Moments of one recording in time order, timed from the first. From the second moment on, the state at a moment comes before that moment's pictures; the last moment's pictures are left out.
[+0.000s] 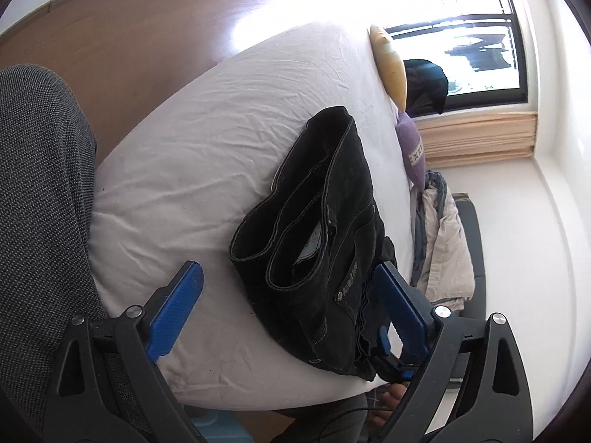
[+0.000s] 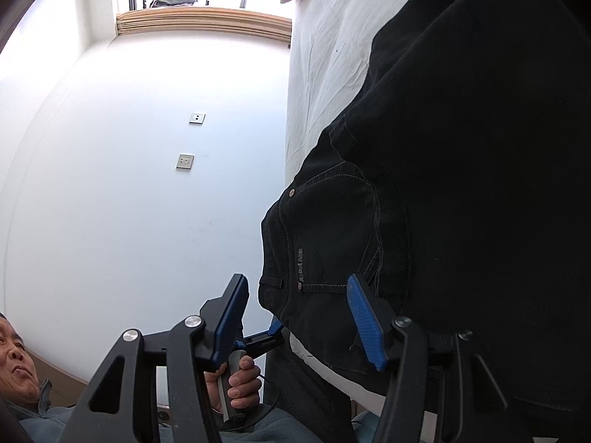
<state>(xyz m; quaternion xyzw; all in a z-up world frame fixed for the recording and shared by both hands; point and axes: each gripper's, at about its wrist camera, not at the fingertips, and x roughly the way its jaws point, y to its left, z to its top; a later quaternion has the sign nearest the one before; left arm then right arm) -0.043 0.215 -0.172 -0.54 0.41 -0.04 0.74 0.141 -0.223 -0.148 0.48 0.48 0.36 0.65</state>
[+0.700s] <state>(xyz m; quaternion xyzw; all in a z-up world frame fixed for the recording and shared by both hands) -0.028 0.221 -0.207 -0.60 0.40 -0.05 0.69 0.142 -0.228 -0.162 0.49 0.49 0.35 0.63</state>
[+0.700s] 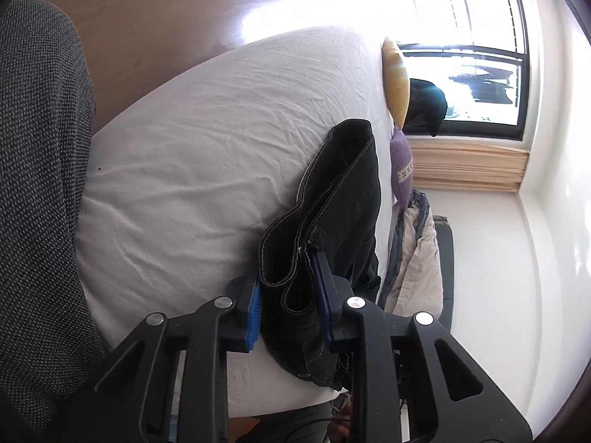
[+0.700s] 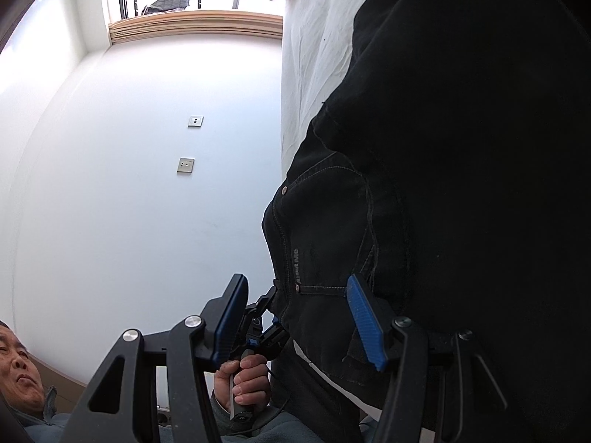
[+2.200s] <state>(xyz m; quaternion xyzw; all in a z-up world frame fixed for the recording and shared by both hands) 0.068 0.023 0.023 -0.31 0.39 -0.22 0.84 0.151 -0.304 -0.129 0.49 0.45 0.29 0.69</state>
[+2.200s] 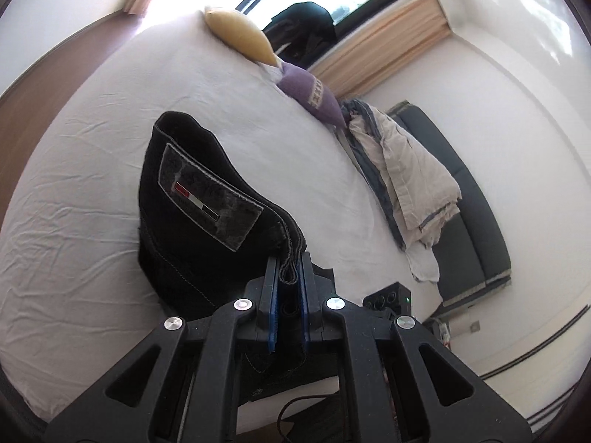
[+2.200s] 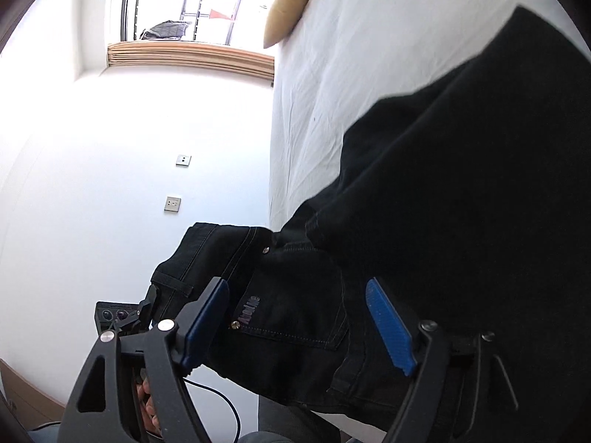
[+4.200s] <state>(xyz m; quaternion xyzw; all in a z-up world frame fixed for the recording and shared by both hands) 0.064 -0.319 -0.111 -0.01 0.54 -0.37 0.76 0.157 -0.443 -0.157 0.38 0.52 0.20 0.74</state>
